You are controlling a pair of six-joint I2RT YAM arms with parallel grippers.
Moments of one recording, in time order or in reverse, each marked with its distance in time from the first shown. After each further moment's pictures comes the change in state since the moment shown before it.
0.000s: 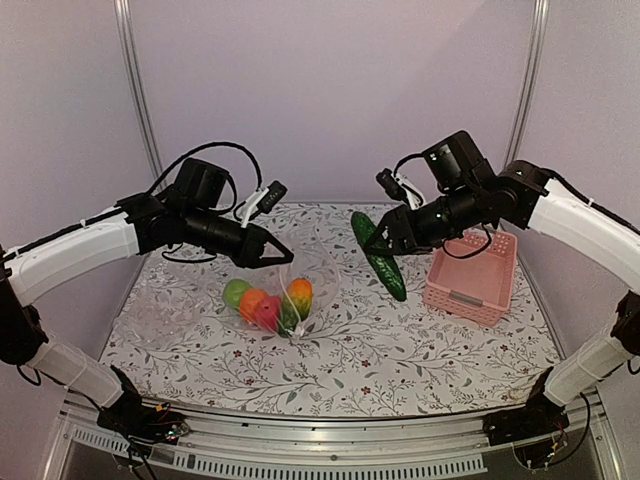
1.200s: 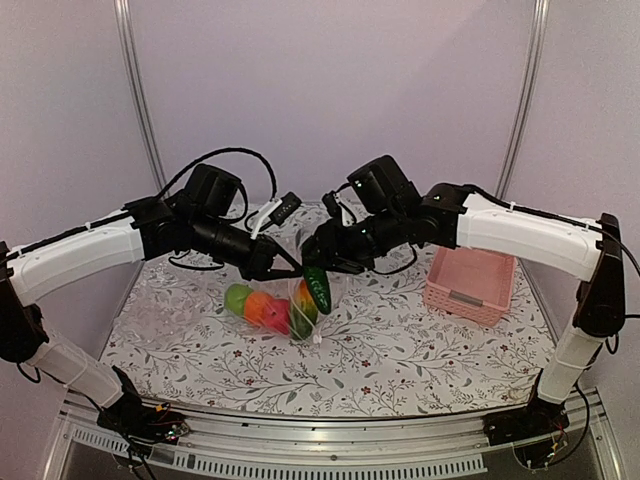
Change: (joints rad) left arm -0.076 0.014 0.000 -0.010 0.026 0.034; right arm 0.166 0.294 0.081 0.277 0.072 0.370
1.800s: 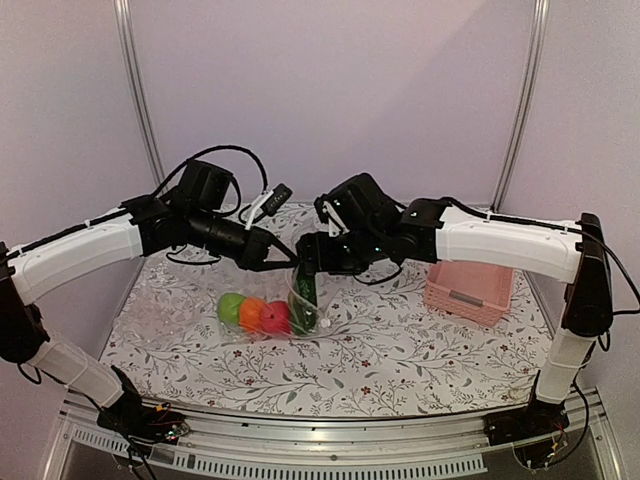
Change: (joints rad) left arm 0.049 0.000 -0.006 0.030 0.048 -0.057; right arm 0.060 0.075 -0.001 0.064 0.285 -0.089
